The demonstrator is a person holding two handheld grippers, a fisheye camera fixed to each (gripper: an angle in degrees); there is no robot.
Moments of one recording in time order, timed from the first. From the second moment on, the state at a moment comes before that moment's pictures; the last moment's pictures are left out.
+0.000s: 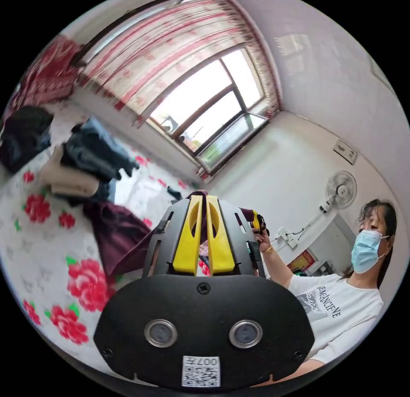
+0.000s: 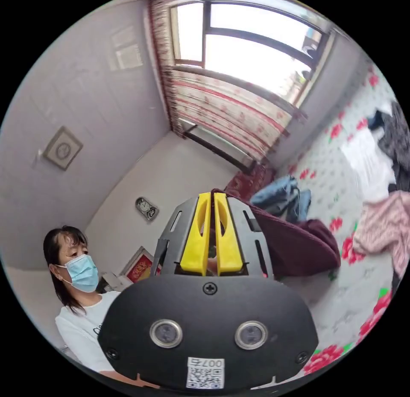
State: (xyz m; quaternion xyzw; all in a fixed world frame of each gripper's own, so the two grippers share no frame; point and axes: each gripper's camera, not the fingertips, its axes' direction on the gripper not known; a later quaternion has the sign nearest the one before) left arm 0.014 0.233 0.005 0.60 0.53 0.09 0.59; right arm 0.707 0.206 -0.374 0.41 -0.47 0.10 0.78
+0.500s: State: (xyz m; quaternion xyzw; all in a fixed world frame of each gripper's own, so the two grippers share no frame) left arm 0.025 0.442 0.051 0.60 0.48 0.20 0.61; right arm 0.602 0.441 -0.434 0.39 -0.37 0.06 0.84
